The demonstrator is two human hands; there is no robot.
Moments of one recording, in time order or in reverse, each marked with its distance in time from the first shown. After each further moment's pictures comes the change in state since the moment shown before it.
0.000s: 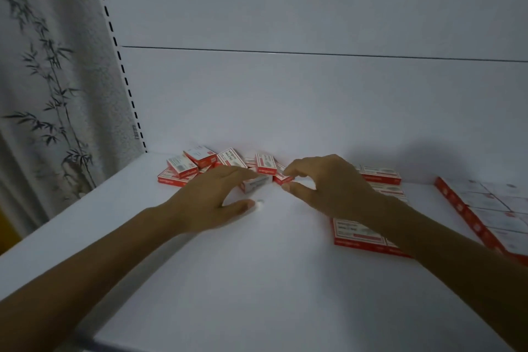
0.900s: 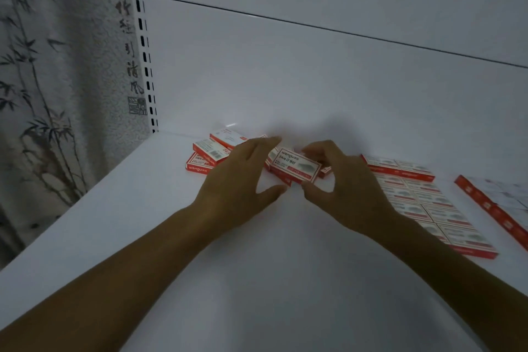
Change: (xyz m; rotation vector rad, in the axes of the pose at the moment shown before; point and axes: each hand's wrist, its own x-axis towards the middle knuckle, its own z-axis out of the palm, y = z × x) left_hand -0.013 -0.048 0.003 -0.229 0.258 -0.081; right_hand 0.033 -0.081 0.044 0.024 0.121 0.240
